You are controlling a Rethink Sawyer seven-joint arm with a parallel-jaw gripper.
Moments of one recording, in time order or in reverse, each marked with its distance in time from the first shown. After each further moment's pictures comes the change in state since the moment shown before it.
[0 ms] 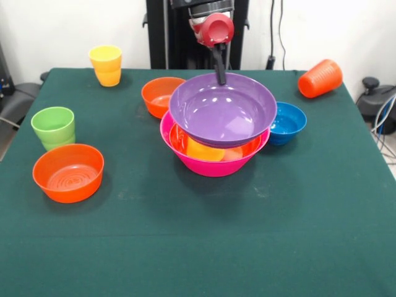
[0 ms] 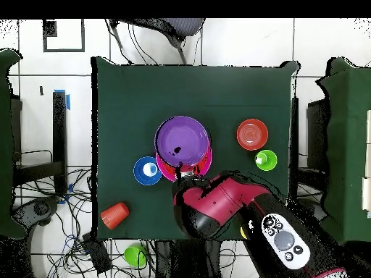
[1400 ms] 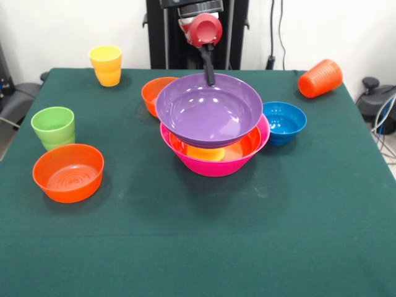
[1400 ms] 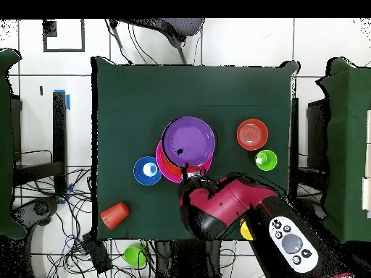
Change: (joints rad) arm -0.027 0.001 -0.005 0.000 -0.020 0.000 0.000
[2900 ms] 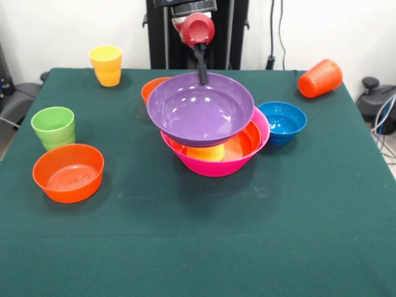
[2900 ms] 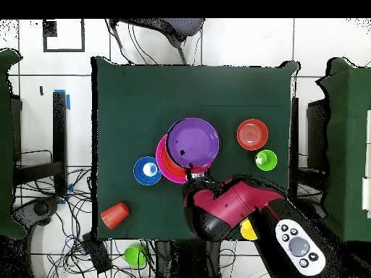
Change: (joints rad) arm -0.033 0.000 0.003 0.008 0.000 0.000 0.000
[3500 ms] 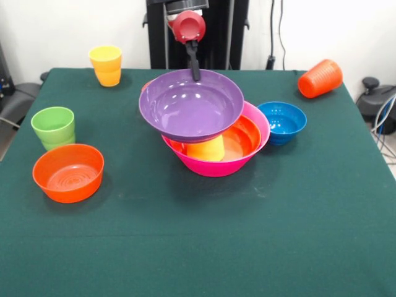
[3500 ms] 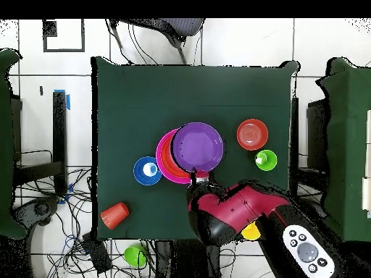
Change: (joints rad) arm -0.039 0.000 0.010 0.028 0.006 0.002 0.000
